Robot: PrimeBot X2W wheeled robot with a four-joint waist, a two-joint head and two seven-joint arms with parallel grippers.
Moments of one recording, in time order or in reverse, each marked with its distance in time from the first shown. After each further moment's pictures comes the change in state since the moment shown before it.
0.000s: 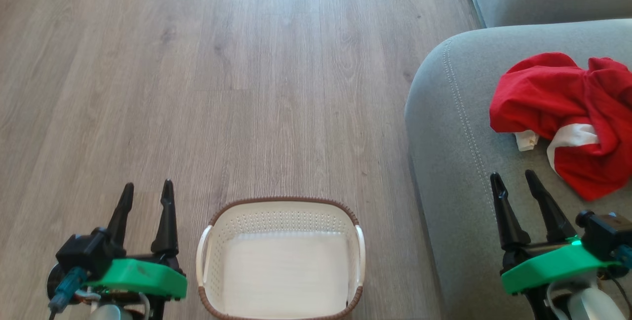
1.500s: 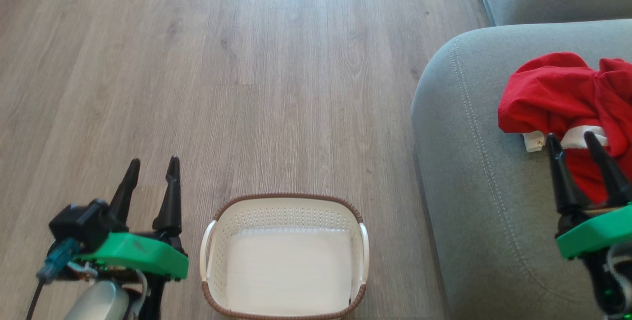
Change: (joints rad) left arm -0.116 0.316 -0.388 -0.134 -0.403 0.290 0.000; right arm -0.057 -0.122 -0.135 -0.119 0.070 0.000 0.212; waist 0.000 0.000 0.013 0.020
